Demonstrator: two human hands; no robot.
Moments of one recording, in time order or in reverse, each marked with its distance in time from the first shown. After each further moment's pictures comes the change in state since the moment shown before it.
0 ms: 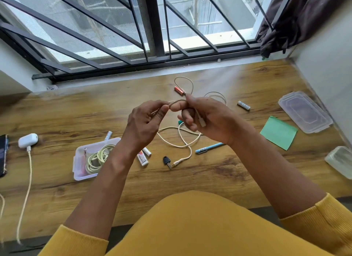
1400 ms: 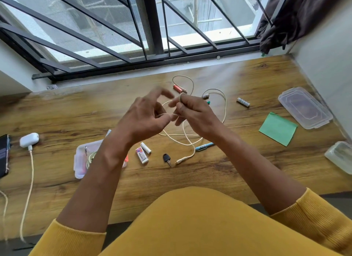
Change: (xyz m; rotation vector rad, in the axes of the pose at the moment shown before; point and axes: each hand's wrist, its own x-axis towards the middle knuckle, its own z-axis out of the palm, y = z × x) left_hand 0.008 0.031 -0.022 0.045 -0.265 0.004; right_hand 0.016 0.023 0.016 -0.720 0.365 -0.264
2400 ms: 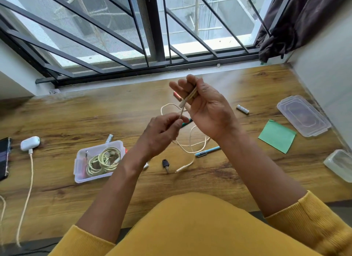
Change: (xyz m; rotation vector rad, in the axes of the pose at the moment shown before) left_hand 0.001 -0.017 0.051 -0.260 0.012 -0.010; right_hand 0.015 -0.016 -0.018 1.130 -0.067 -0.042
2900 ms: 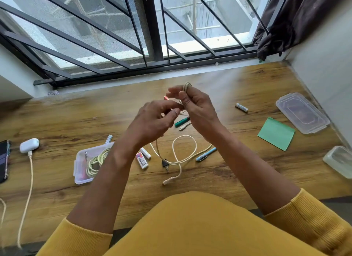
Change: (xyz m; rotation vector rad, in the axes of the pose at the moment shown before) left_hand 0.016 0.026 -0.030 0.198 -0.003 0.044; right_hand -0.003 0.020 0.001 -0.923 0.175 -0.160
